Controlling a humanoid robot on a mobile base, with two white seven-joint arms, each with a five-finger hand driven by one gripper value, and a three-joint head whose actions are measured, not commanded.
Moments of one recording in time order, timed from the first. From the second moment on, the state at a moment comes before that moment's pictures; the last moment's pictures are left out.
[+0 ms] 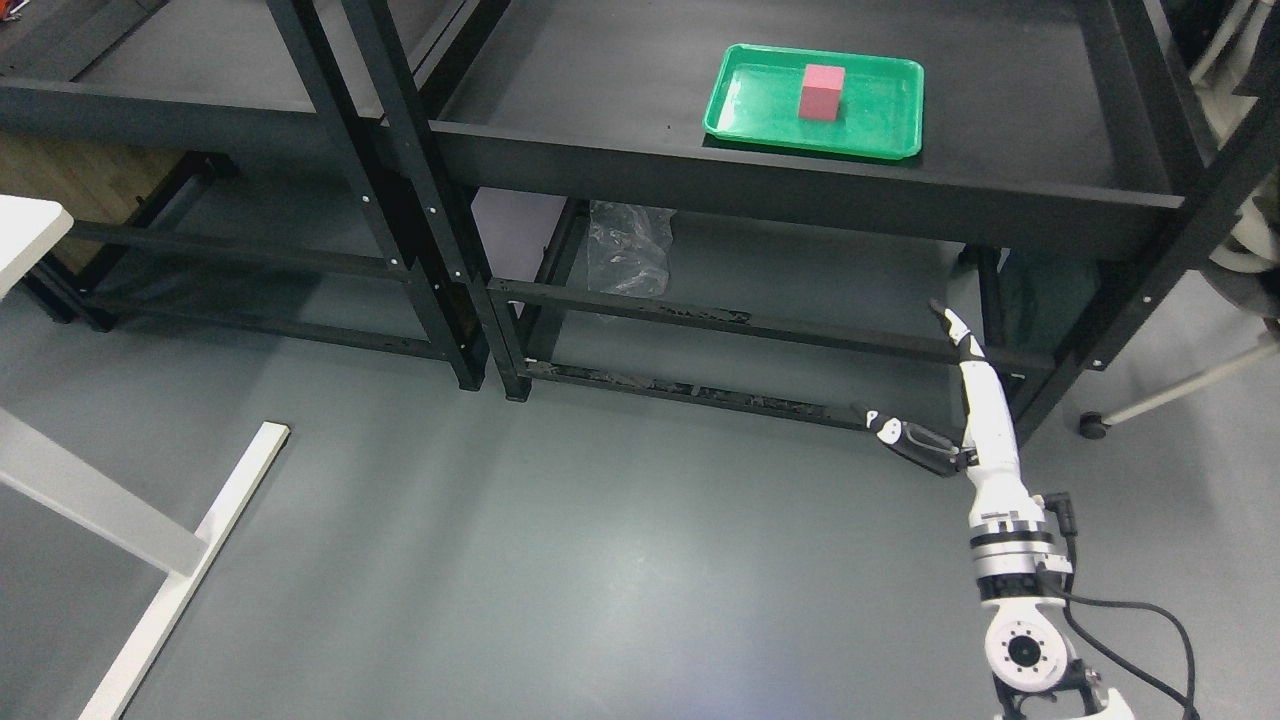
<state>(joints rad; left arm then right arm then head) 0.00 0.00 -0.13 0.00 0.13 -0.12 -0.17 0.10 0.00 0.04 -1.63 0.52 -0.19 -0.12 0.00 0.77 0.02</state>
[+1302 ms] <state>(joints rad) 0.00 0.00 -0.13 0.00 0.13 -0.12 -0.17 0.11 0.00 0.06 -1.64 1.06 -0.24 -0.33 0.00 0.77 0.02</state>
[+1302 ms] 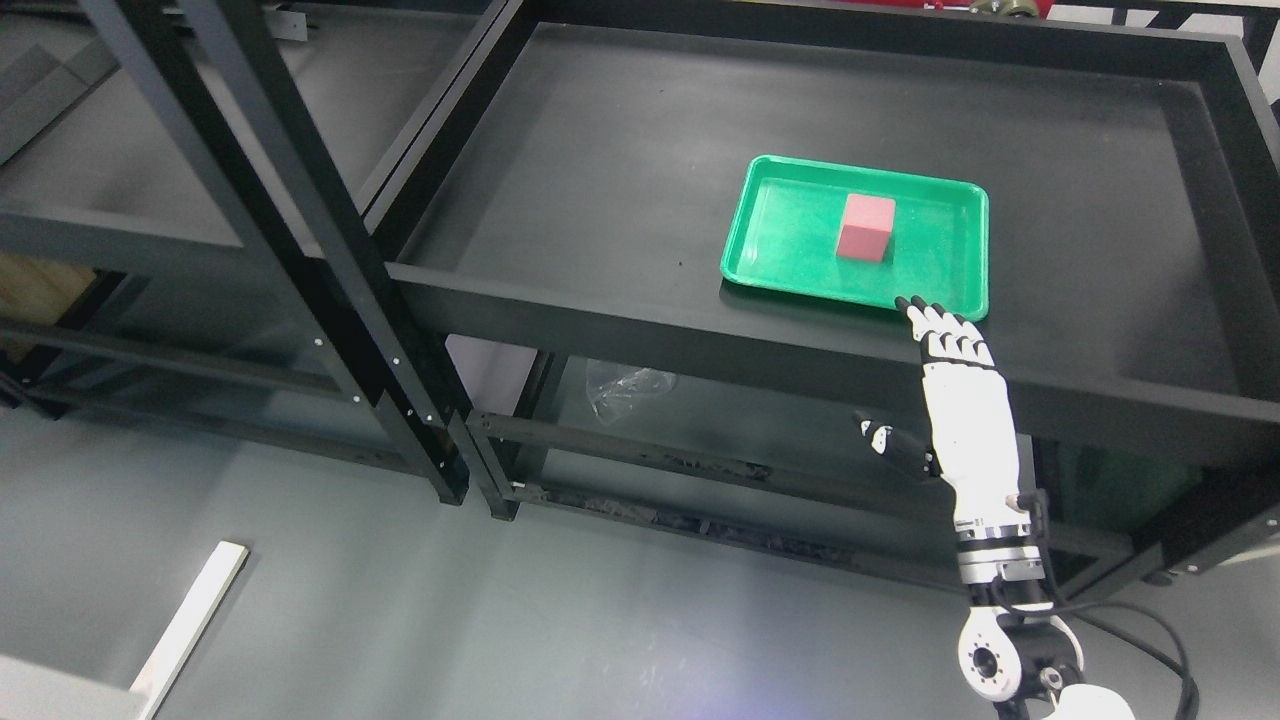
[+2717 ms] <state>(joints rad) 0.00 0.00 -0.13 0.00 0.13 -0.12 -0.17 0.11 0.00 0.08 -1.64 0.94 -0.26 -0.35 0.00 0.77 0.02</state>
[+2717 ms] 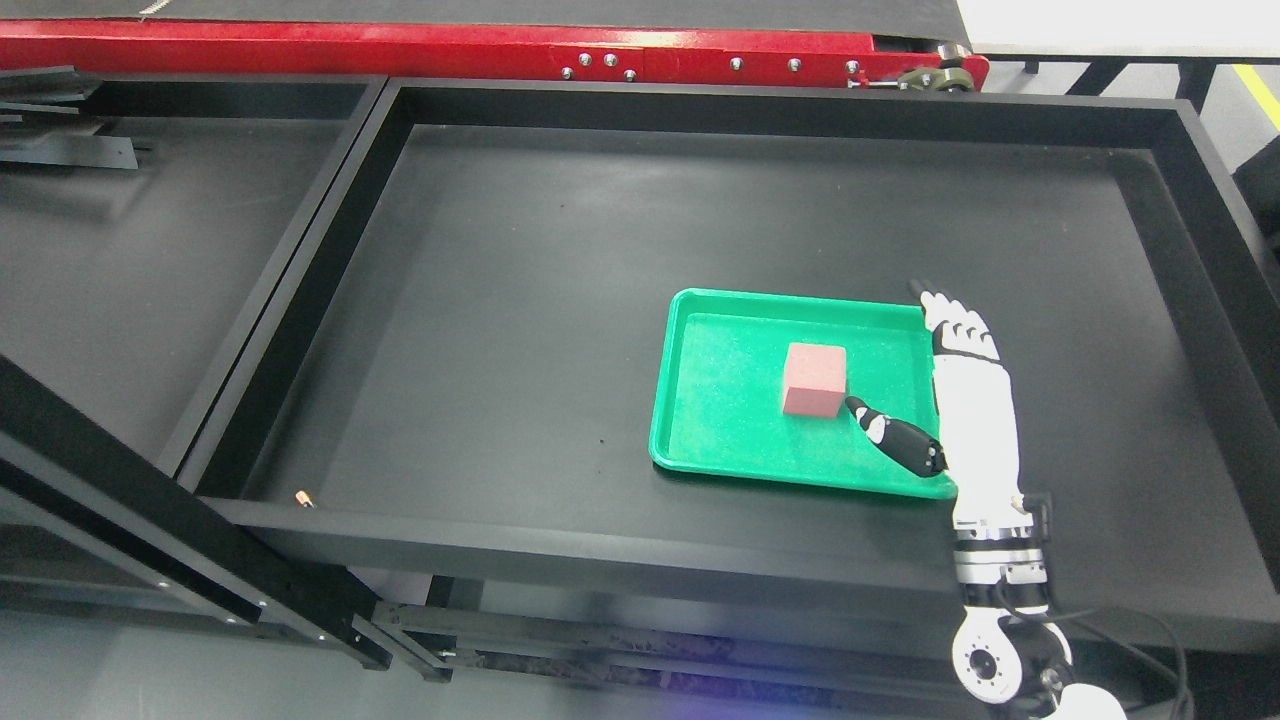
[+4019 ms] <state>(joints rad) 0.00 0.00 -0.13 0.00 0.13 -0.12 -0.17 0.09 0.00 0.13 -1.61 0.88 -0.14 0.05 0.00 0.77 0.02</state>
